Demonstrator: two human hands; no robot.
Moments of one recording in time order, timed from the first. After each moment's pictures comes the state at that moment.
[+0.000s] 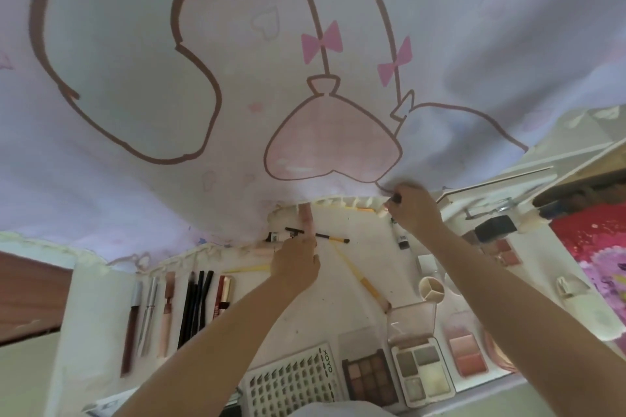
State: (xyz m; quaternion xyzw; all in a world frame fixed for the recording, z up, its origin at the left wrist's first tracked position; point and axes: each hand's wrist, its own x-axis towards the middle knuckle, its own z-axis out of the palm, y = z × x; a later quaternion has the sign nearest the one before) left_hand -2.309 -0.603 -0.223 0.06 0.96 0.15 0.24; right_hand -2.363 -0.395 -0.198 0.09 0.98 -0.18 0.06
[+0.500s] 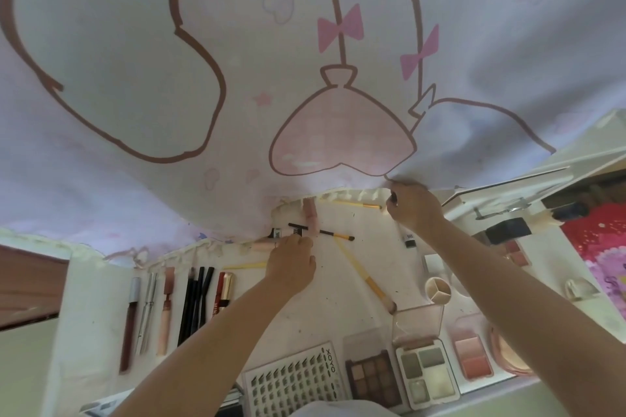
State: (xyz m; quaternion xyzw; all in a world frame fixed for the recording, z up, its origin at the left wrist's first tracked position) left_hand -2.312 -0.619 -0.238 0.07 0.95 0.14 0.26; right_hand -2.380 -0.402 -0.214 0.01 0.99 -0.08 0.11
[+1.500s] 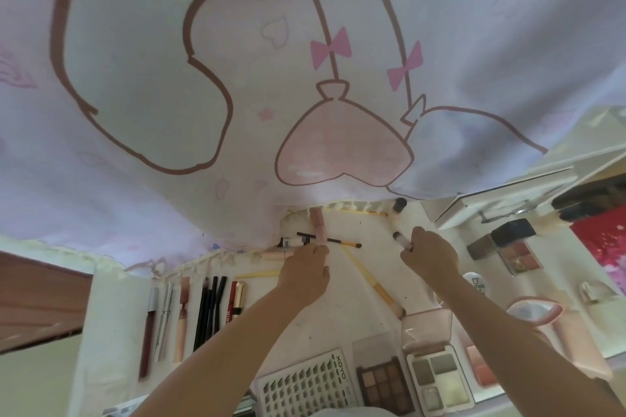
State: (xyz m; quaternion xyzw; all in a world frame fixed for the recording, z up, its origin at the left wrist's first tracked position) left_hand -2.300 -0.615 -0.219 0.12 0.95 0.13 0.25; right_hand -2.312 -0.402 -0.230 0.14 0.97 -0.12 0.18
